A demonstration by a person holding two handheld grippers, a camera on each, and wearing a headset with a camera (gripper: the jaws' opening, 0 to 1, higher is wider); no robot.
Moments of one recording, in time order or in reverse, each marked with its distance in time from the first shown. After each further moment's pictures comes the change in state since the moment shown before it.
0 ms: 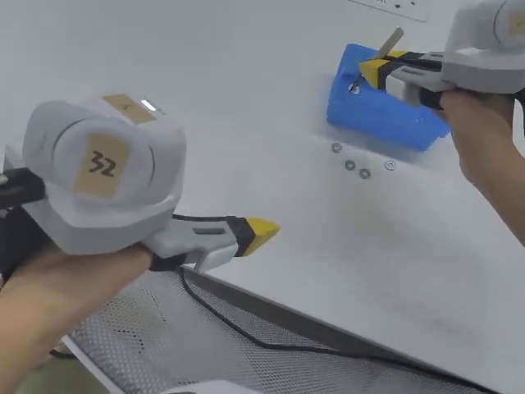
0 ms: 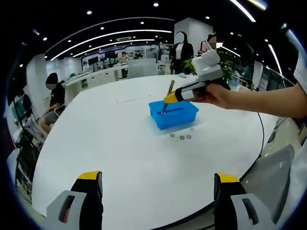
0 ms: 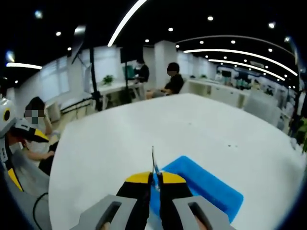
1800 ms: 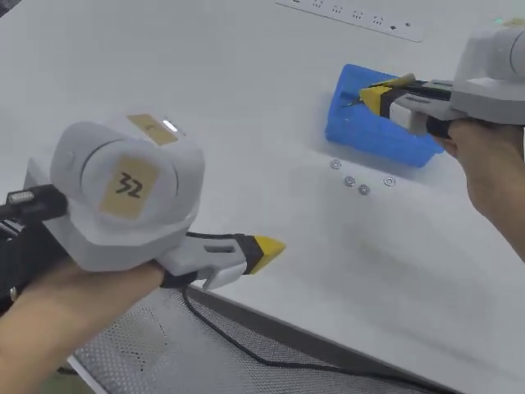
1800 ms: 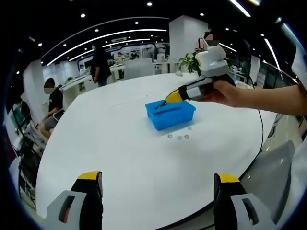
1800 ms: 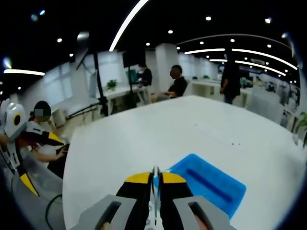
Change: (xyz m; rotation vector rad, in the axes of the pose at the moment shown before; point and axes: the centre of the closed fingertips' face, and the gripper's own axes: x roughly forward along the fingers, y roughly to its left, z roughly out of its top) left arm 0.001 -0.007 0.006 0.054 0.010 -0.008; right arm -0.037 0.033 0.003 0.020 -0.028 0.058
